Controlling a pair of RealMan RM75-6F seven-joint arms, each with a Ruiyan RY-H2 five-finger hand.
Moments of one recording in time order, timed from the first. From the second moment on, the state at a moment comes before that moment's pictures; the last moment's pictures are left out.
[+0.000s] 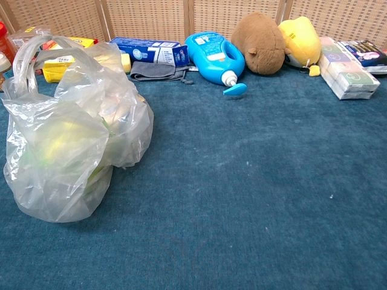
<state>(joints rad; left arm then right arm) -0.03 -1.08 0.03 -1.77 1.58 1.51 -0.03 -0.02 -1.26 0.05 -1.62 -1.59 1.63 0.05</state>
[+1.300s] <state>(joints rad) -0.24 -0.86 -0.02 -1.83 1.53 1.13 -1.05 -0.02 -1.26 0.05 -1.63 -1.59 1.64 0.04</state>
